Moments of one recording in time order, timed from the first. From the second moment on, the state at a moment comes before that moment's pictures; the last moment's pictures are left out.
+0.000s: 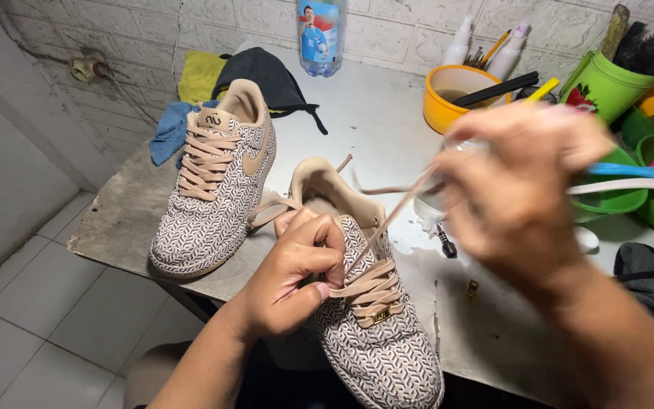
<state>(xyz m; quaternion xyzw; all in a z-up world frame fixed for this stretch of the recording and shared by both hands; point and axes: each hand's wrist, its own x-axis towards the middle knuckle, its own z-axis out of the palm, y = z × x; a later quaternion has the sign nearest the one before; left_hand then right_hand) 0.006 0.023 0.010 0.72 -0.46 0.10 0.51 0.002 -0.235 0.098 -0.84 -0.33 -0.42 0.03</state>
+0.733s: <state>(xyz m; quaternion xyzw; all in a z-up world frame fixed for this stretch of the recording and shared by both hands) 0.006 0.022 0.009 0.73 -0.46 0.10 0.49 0.008 -0.220 0.070 -0.85 -0.38 -0.35 0.06</state>
